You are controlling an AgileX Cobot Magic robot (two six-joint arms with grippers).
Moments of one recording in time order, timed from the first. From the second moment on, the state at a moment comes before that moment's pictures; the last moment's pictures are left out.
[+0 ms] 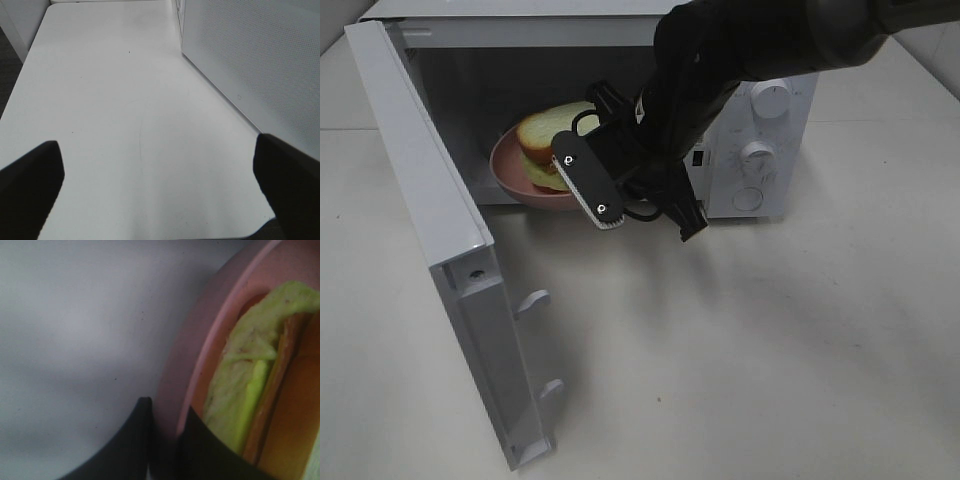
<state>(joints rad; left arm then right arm) 0.00 0.00 -0.52 -0.05 1.08 0.04 0.67 1.99 -1.42 -0.12 0.47 -1.48</state>
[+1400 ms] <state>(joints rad) 0.00 0.00 -0.52 -0.05 1.08 0.04 0.69 1.38 -0.72 -0.03 0.29 -1.57</state>
